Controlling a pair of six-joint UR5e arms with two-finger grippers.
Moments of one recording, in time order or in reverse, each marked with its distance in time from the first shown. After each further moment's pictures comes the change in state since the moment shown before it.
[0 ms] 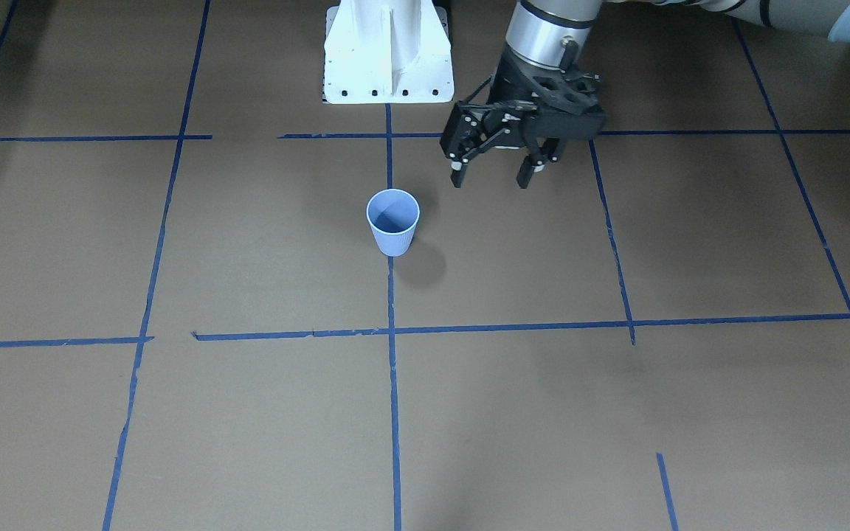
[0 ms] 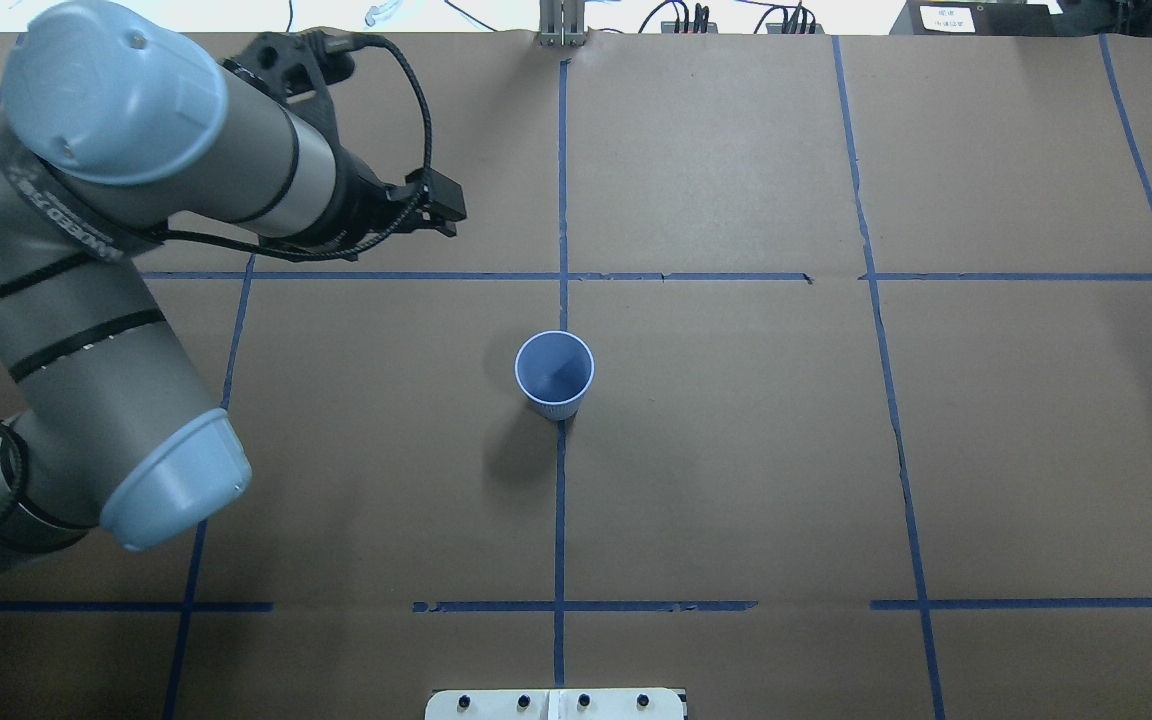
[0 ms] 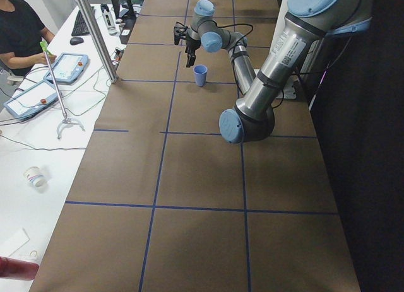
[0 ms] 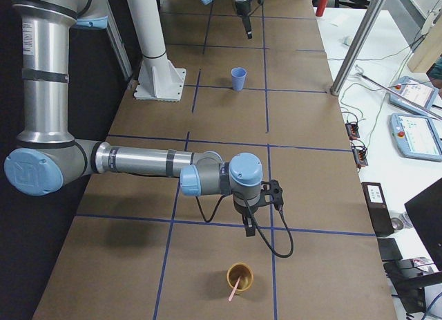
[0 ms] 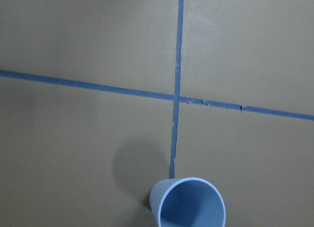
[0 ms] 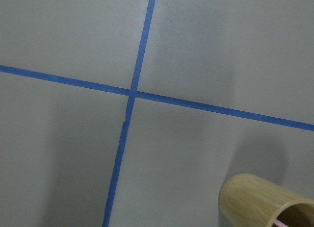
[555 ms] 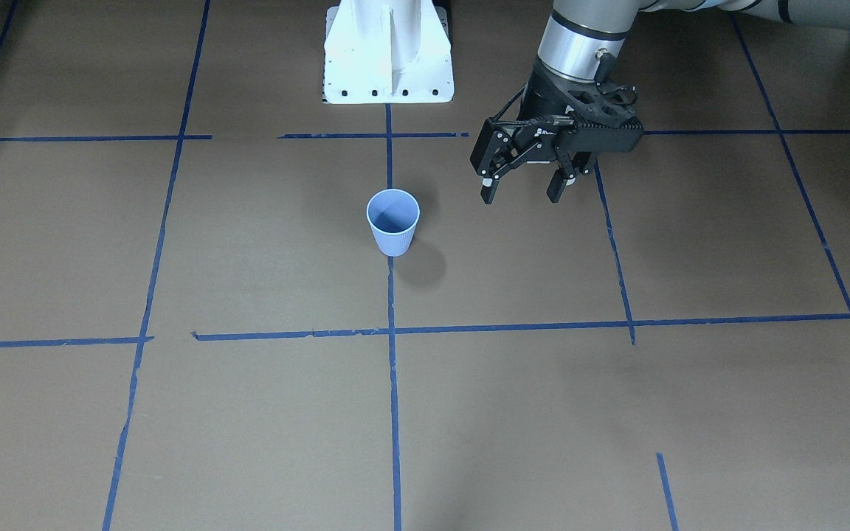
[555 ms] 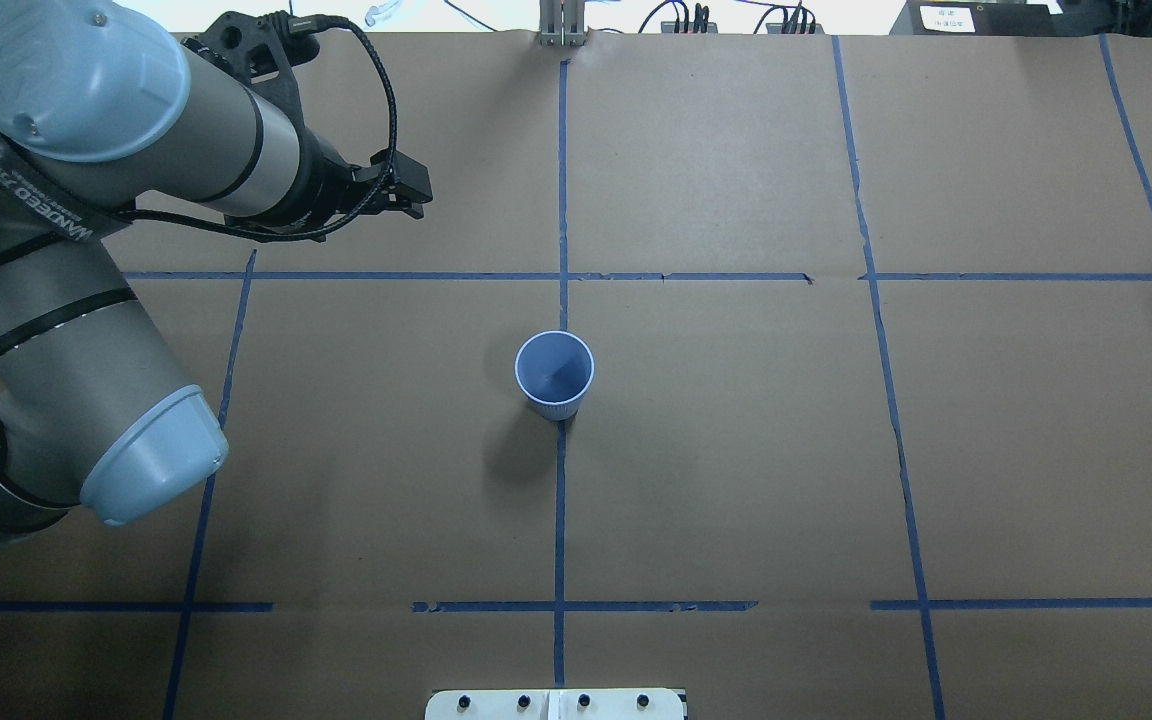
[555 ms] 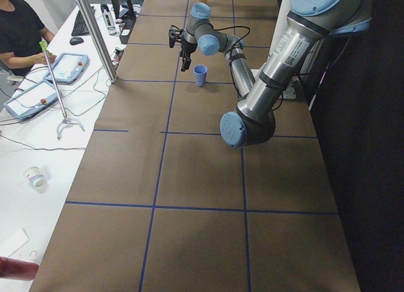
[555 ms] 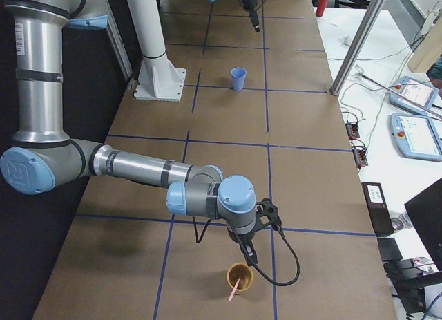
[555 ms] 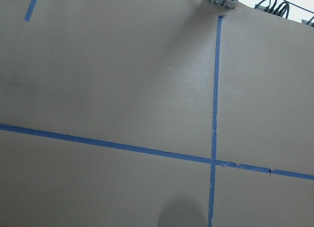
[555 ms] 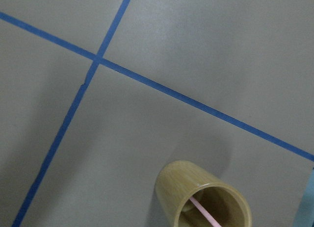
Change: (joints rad) left arm -0.027 0.027 0.005 -0.009 0.001 0.027; right arm 0.097 0.020 -0.089 0.000 -0.066 -0.383
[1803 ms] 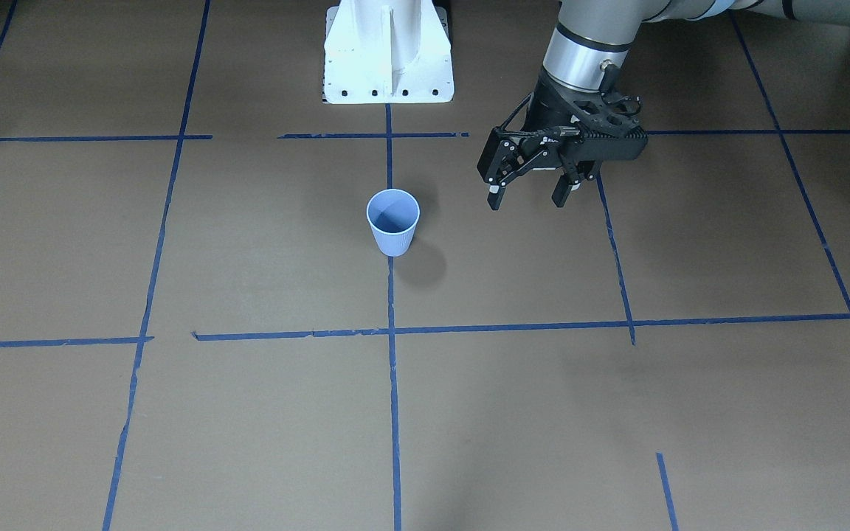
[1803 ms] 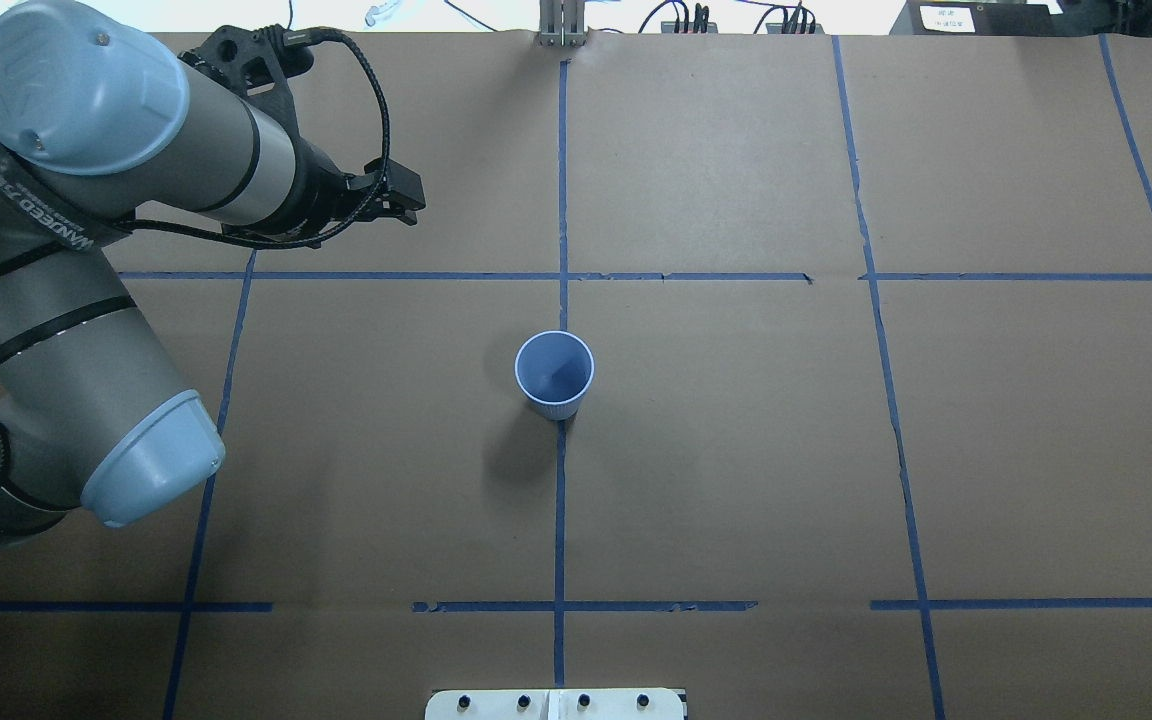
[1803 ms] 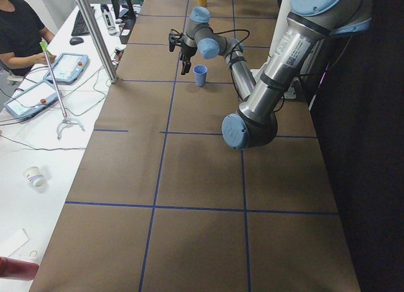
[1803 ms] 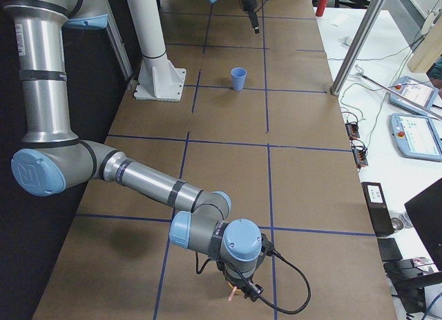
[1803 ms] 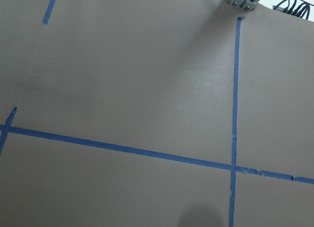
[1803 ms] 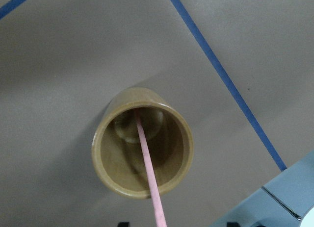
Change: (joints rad) left arm 0.004 0.020 0.010 -0.029 0.004 -0.010; right arm 0.060 0.102 -0.257 -0.004 -0.132 -0.655
